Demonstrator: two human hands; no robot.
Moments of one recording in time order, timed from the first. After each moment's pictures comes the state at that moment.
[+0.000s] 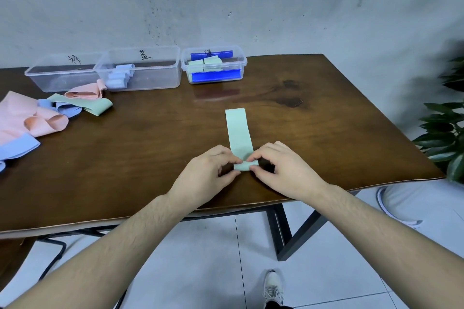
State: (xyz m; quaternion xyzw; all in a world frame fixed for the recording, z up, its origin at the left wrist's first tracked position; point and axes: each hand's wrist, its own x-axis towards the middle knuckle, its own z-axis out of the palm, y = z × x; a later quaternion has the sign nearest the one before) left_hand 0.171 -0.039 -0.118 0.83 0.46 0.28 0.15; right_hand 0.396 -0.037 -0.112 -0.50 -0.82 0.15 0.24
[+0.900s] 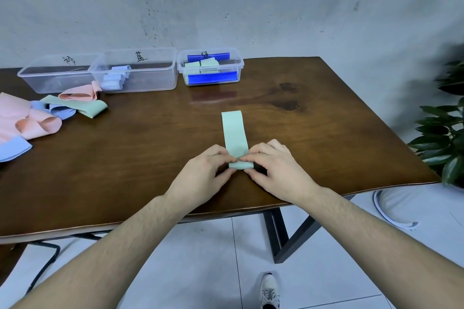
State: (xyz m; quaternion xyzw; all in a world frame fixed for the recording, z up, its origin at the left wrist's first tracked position) left_hand 0.178 -0.032 -0.116 0.82 0.48 0.28 0.14; right_hand 0.395 -0.028 -0.118 -0.48 -0.85 0.08 0.22
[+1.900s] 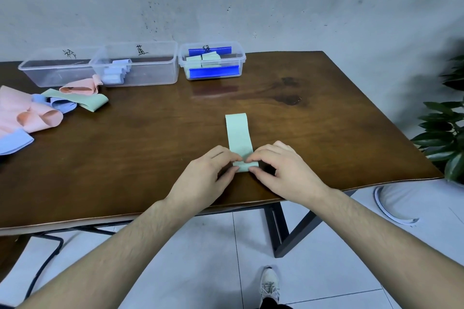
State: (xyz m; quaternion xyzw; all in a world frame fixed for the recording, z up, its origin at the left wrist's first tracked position) left_hand 0.181 -0.051 -0.116 0.82 0.47 0.30 0.13; right_hand 0.403 -0.042 -0.118 -0.46 -0.84 0.12 0.26
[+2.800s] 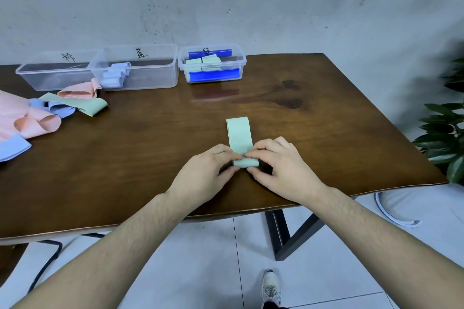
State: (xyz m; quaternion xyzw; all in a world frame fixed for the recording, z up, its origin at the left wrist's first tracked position) left_hand 0.177 -0.026 -0.115 0.83 0.48 0.26 0.13; right_hand 0.396 -0.026 -0.117 -0.49 -0.84 0.07 0.24
